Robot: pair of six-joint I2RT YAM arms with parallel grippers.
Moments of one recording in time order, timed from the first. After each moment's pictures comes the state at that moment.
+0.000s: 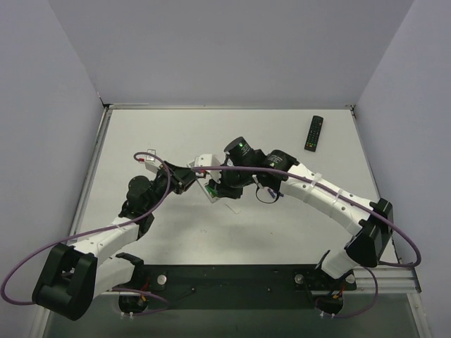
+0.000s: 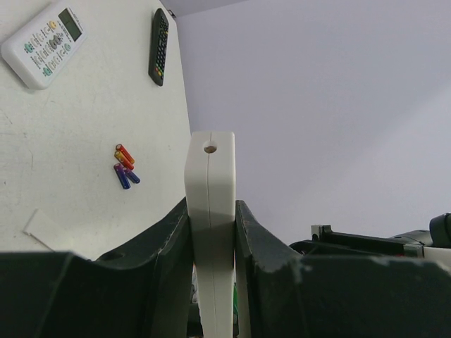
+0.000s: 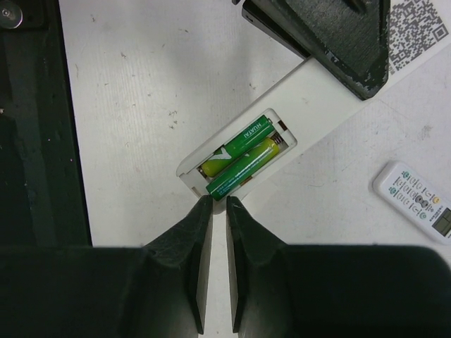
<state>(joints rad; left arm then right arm) -0.37 1.10 0.35 0.77 0.36 -1.38 0.91 1.53 1.43 -0.75 -0.34 -0.50</state>
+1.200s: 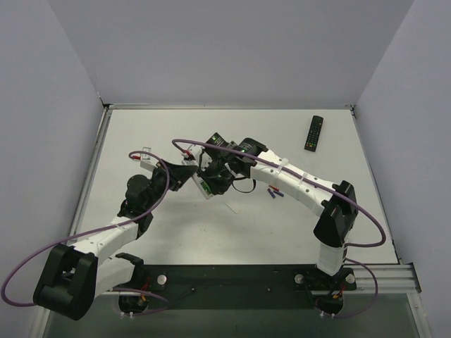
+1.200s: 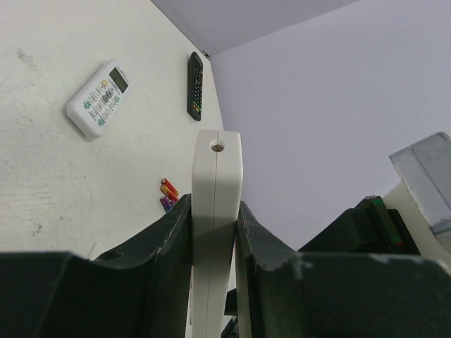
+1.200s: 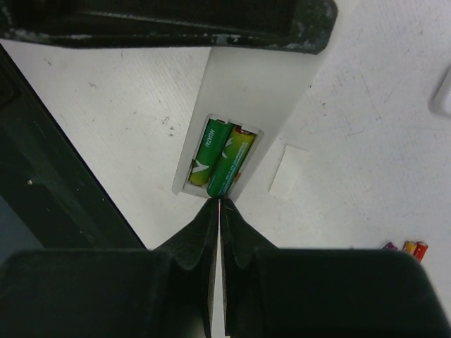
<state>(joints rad) -0.35 1.10 0.35 0.75 0.29 -1.21 0.92 1.81 1.71 -0.95 -0.16 -0.11</state>
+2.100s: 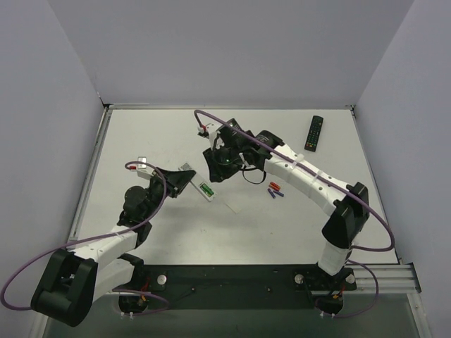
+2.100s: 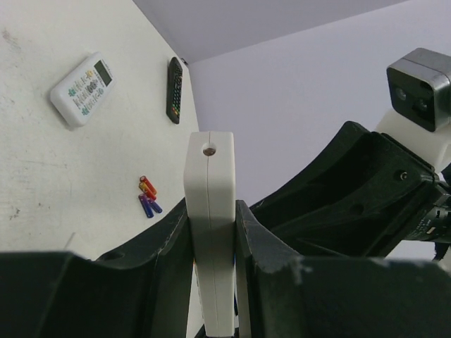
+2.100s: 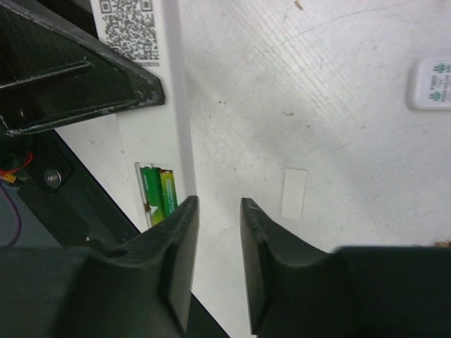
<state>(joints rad) -0.35 1.06 0.23 0.87 0.24 -1.31 0.83 1.78 1.71 -0.83 -0.20 0.15</state>
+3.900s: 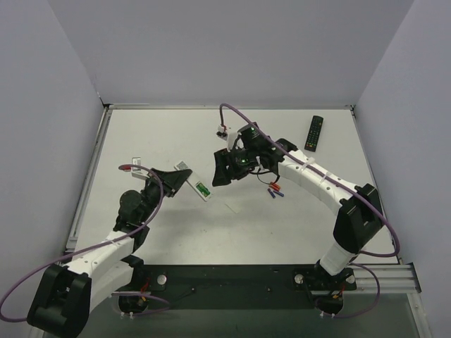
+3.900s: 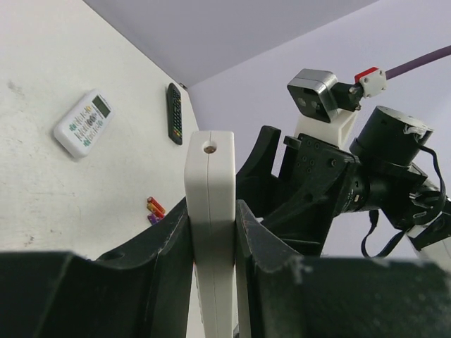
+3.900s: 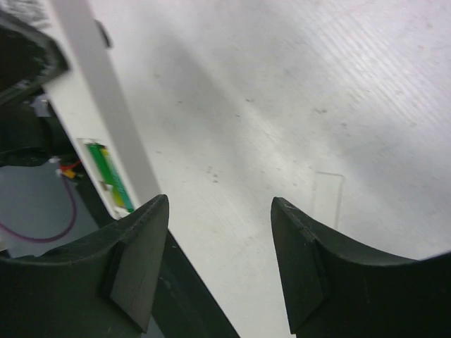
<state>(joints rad) -0.35 0.96 0.22 0.88 0.21 -1.24 0.69 1.65 1.38 -0.53 -0.51 0.25</state>
